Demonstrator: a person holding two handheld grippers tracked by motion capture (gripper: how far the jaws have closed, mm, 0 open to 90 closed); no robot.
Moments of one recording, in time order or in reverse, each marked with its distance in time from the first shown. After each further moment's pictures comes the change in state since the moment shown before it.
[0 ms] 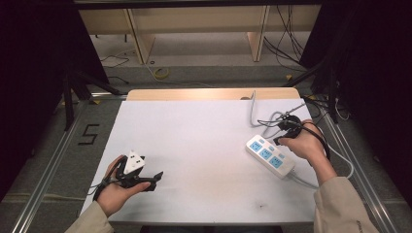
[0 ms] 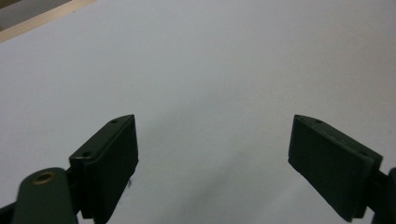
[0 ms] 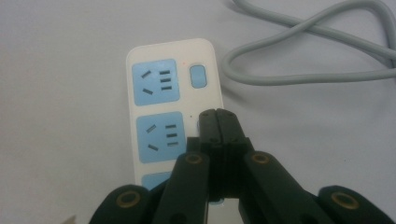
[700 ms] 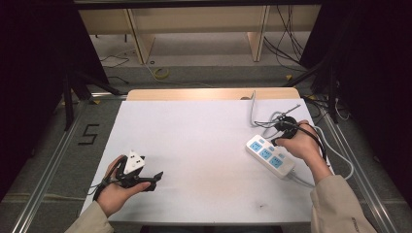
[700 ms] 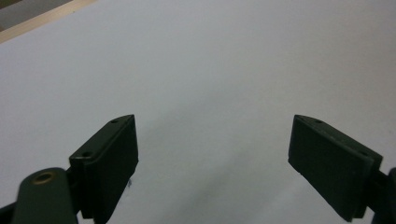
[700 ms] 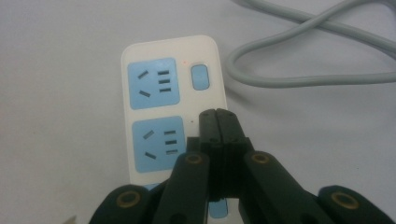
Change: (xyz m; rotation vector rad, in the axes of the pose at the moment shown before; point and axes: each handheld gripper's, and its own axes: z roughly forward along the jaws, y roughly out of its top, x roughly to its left) left arm 0.000 0.000 0.000 0.000 0.000 0.001; right arm 0.001 0.003 0.014 0.025 0.004 -0.004
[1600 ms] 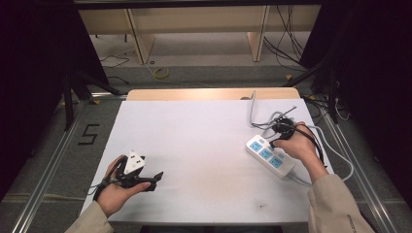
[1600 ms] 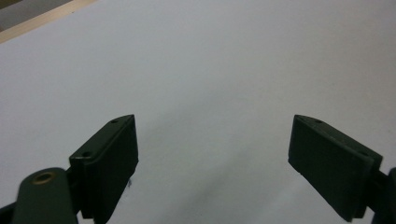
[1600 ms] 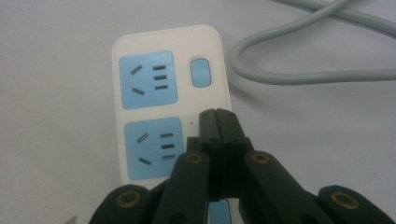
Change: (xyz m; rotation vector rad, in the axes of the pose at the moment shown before) left arm -0.001 0.000 0.000 -0.003 -0.002 0.000; right arm -0.001 0.000 0.014 0.026 0.002 0.006
